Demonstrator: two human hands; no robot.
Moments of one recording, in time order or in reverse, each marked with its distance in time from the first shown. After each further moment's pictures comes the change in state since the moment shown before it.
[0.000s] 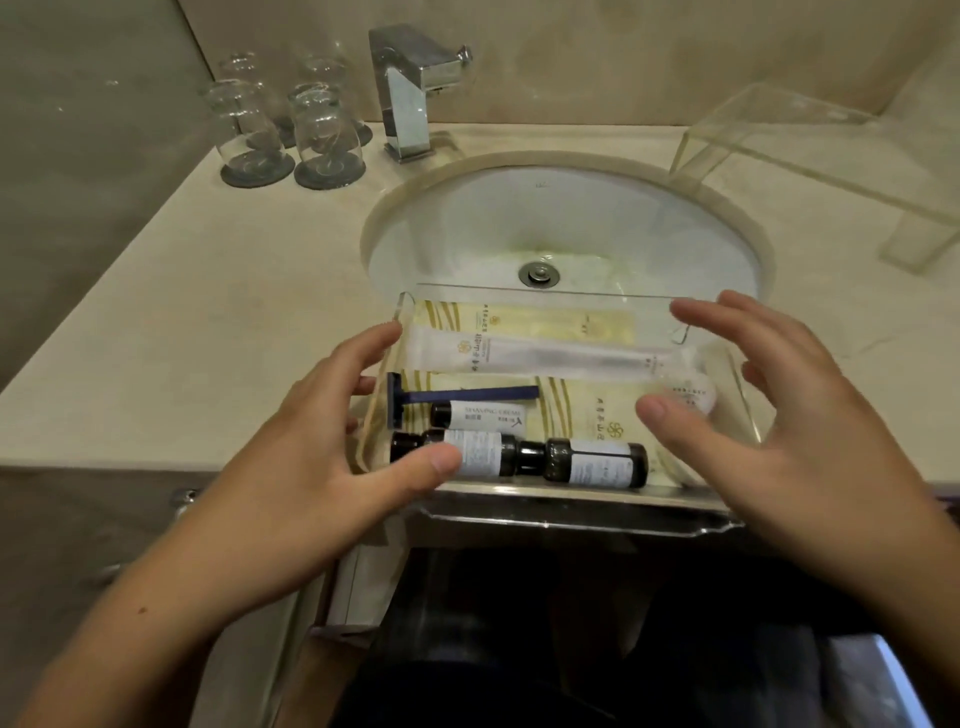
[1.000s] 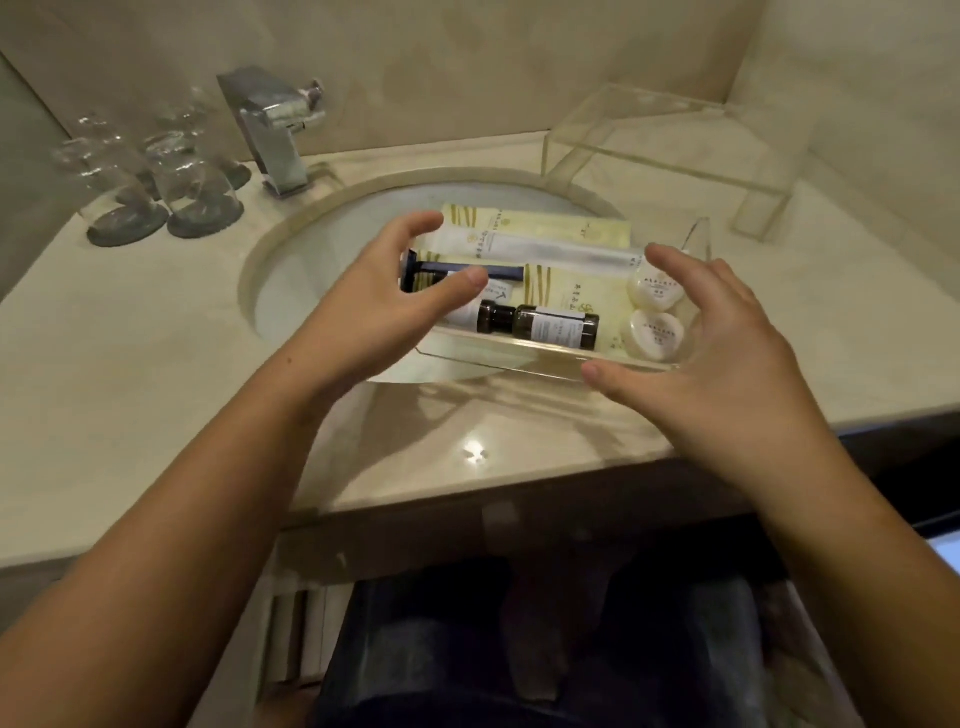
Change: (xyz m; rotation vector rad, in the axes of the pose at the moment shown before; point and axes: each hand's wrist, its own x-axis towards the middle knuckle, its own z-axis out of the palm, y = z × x) left_hand 0.150 0.075 0.067 -0.124 -0.009 0.157; right_hand 0.021 0.048 -0.036 0.005 0.195 0.137
